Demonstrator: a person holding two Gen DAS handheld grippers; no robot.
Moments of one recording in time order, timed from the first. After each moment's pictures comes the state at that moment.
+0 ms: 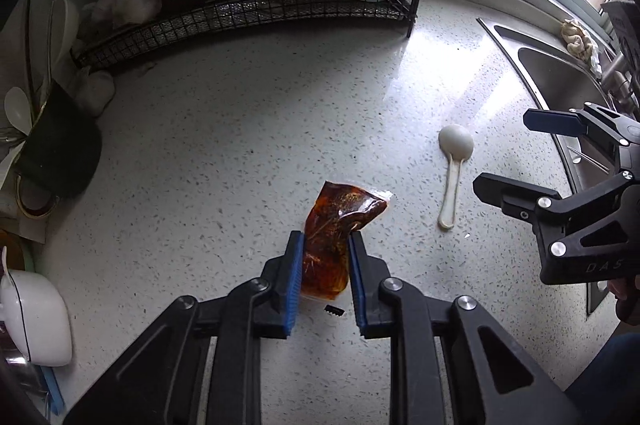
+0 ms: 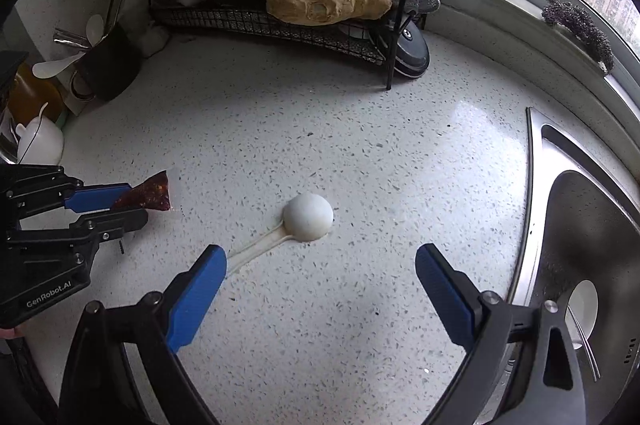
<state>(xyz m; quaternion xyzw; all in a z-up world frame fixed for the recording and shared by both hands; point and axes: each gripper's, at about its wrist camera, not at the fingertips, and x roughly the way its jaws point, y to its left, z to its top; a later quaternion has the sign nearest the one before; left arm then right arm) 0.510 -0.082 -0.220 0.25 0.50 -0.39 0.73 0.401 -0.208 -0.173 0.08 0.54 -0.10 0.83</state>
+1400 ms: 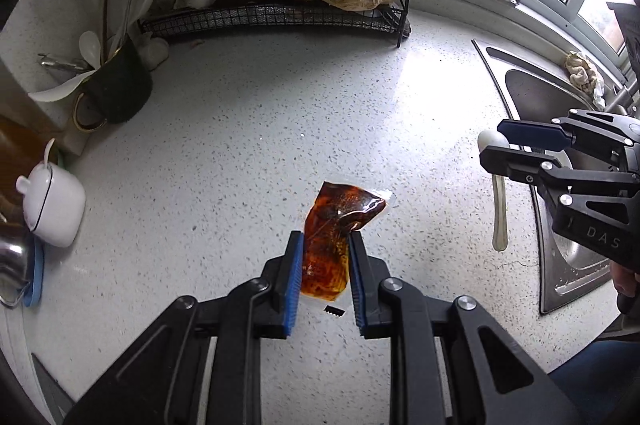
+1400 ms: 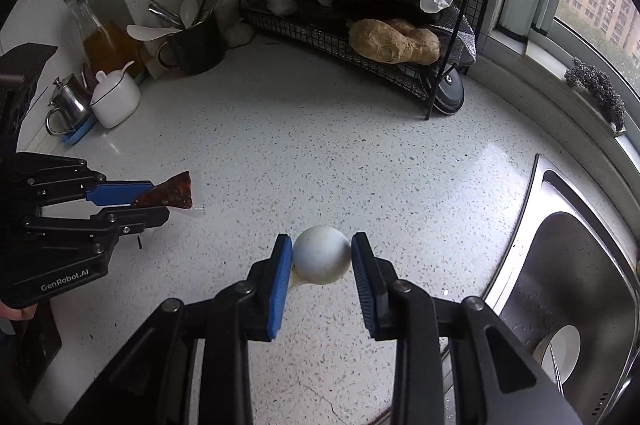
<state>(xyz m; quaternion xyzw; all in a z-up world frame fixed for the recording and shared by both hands) 0.422 -0.033 -0.172 0.19 0.51 -0.32 0.78 0.348 -0.183 -0.123 0.02 0.52 0.03 0.85</state>
